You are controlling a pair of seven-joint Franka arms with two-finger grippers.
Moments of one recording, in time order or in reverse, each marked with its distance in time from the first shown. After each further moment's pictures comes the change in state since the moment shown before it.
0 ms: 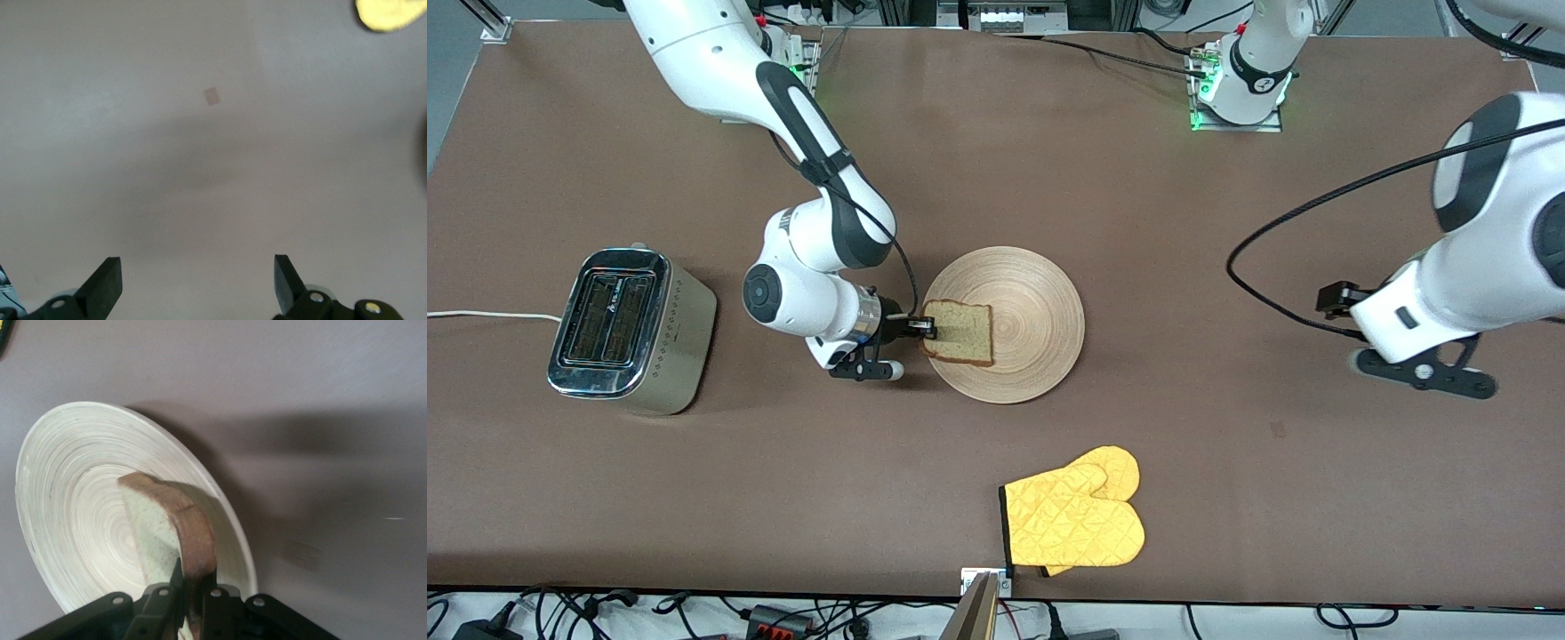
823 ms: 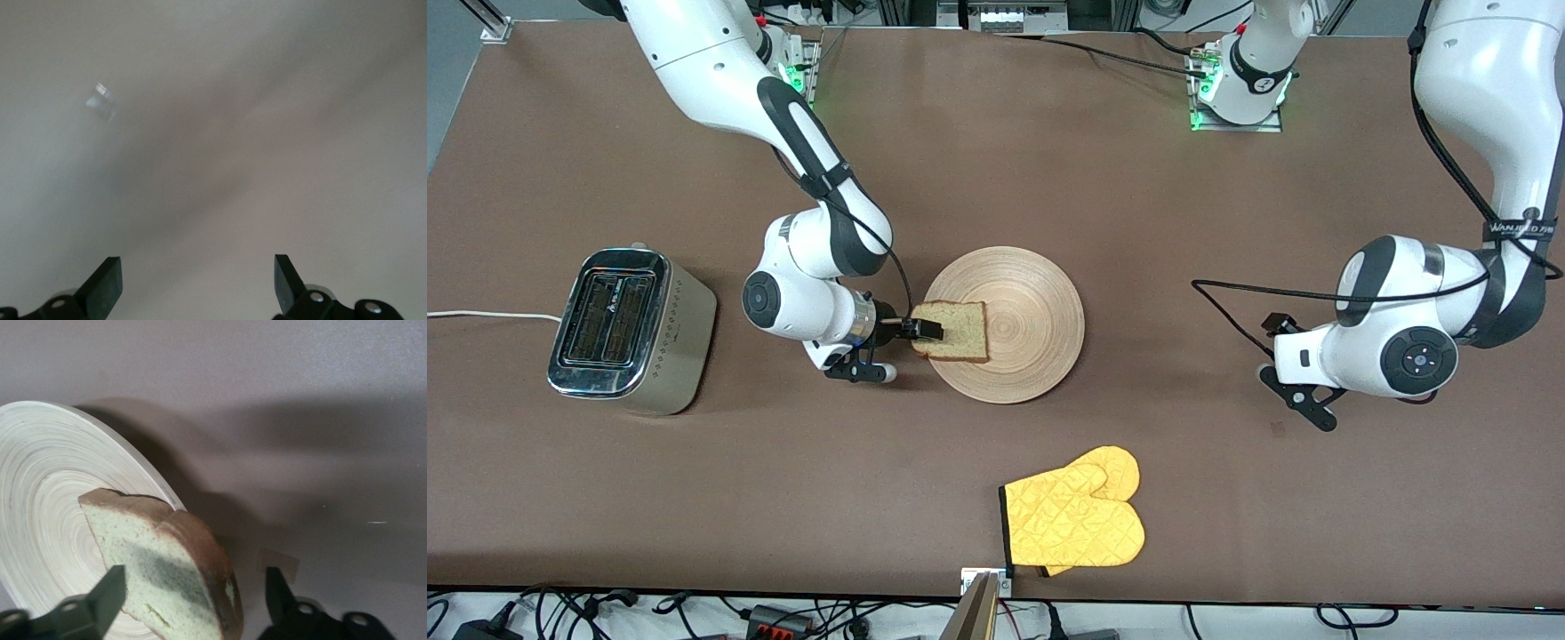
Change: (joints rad) left arm 0.045 0.121 -0.006 -0.330 -0.005 0.279 0.370; right arm -0.021 0.054 0.042 -0.050 0.075 0.102 -0.033
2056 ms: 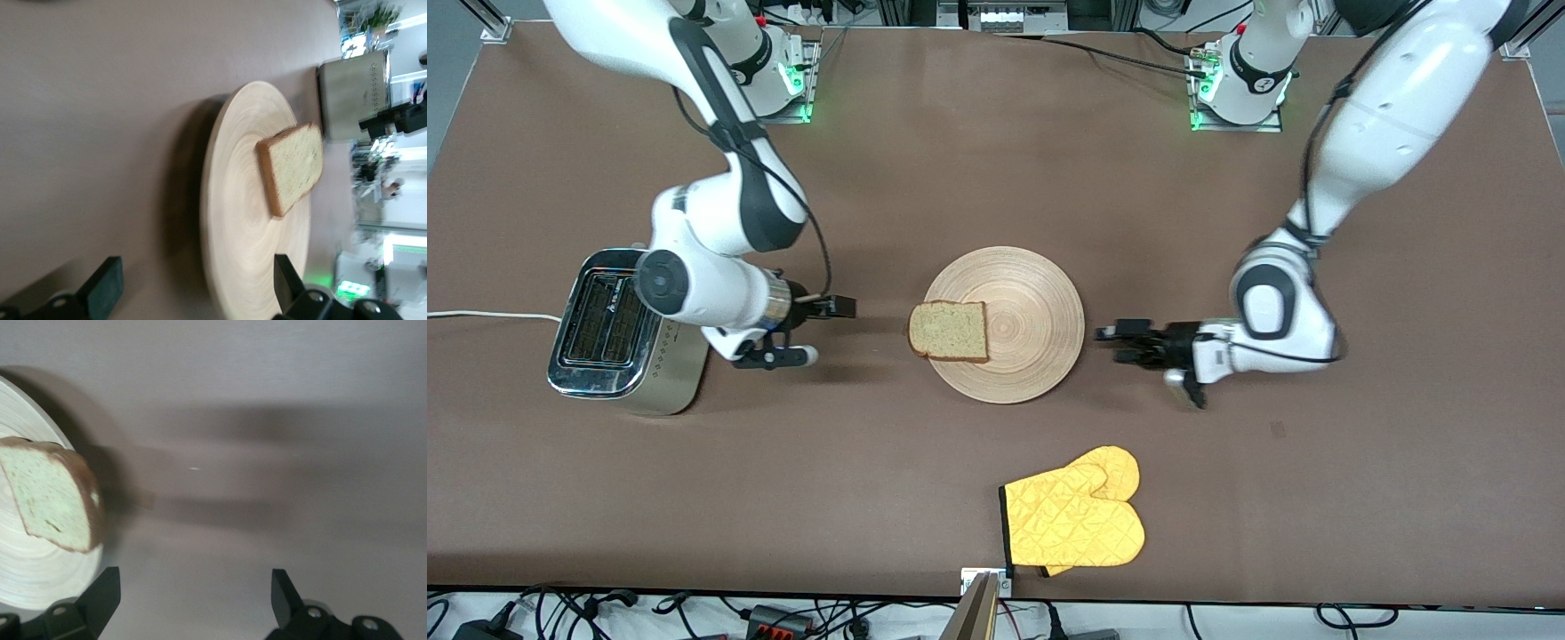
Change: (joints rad) left arm -0.002 0.131 0.007 -0.315 -1.204 0.514 0.505; right arm -0.136 -0.197 -0.001 -0.102 -0.312 -0.213 0.000
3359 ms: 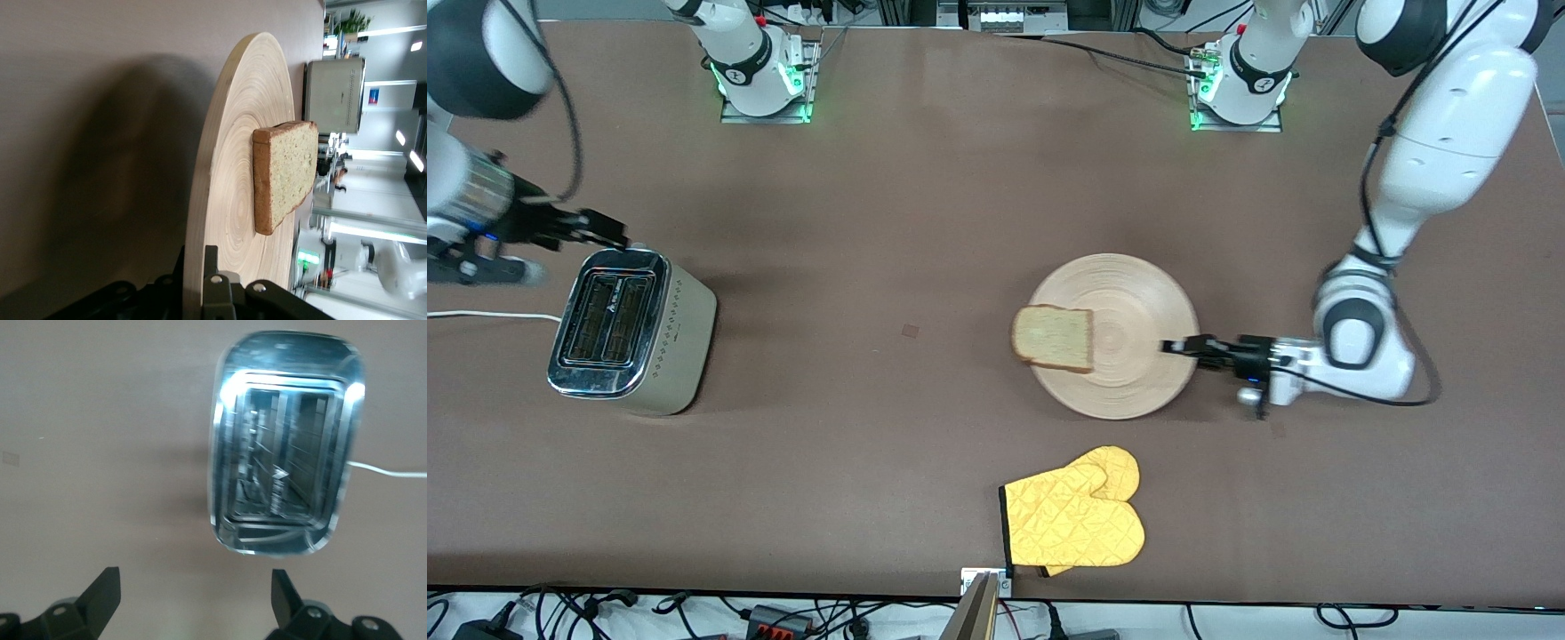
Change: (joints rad) left arm 0.035 0.116 0.081 0.061 -0.107 -0.198 -0.038; right arm -0.311 -0.400 -0.006 0.002 -0.361 -0.392 -0.114
